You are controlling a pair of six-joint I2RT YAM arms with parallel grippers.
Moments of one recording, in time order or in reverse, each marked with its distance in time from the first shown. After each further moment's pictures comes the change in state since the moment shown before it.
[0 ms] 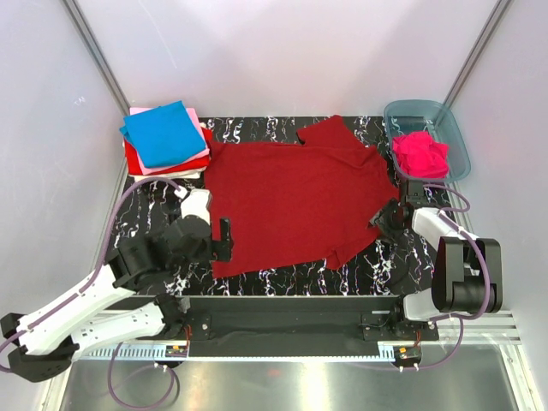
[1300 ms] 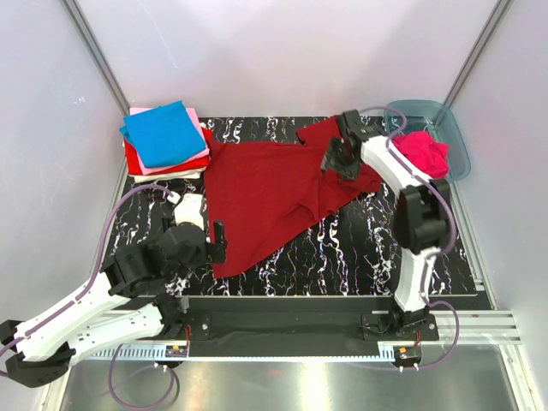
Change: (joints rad) left arm 0.000 -0.090 -0.096 0.028 -0.080 0.022; right arm 0.367 0.598 1.064 -0.409 0.145 -0.123
